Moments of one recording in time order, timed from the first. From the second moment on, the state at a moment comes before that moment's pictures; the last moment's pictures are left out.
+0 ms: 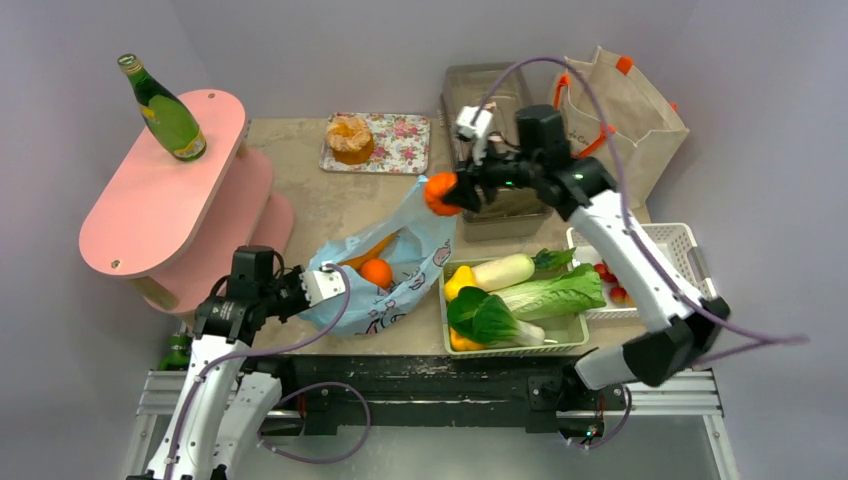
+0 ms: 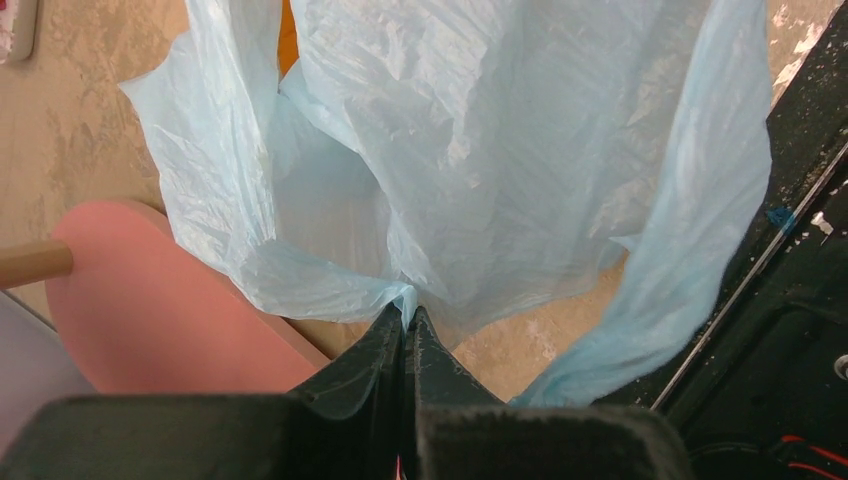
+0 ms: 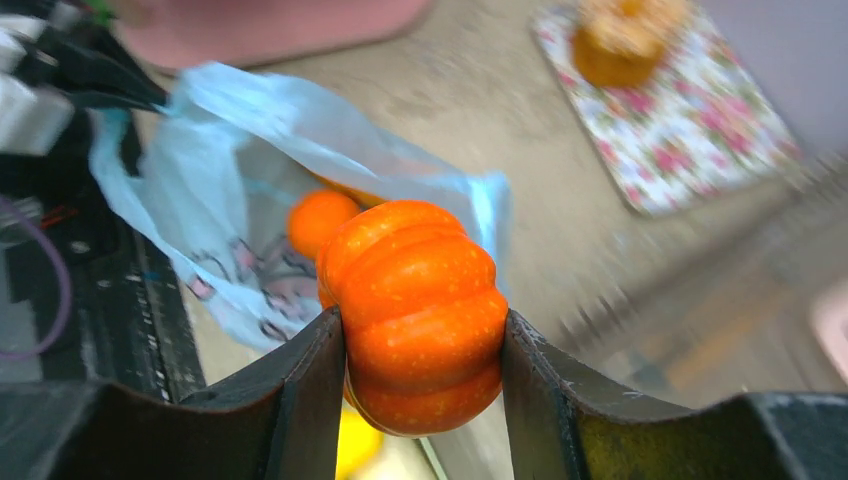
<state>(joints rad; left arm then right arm) -0.11 0.64 0.68 -0.98 0.36 1.02 0.56 1.48 1.60 -0.64 -0.59 -0.30</state>
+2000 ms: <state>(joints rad) -0.11 0.39 0.58 -0.95 0.34 1.07 0.84 1.72 1.38 -0.37 -0.46 -0.40</state>
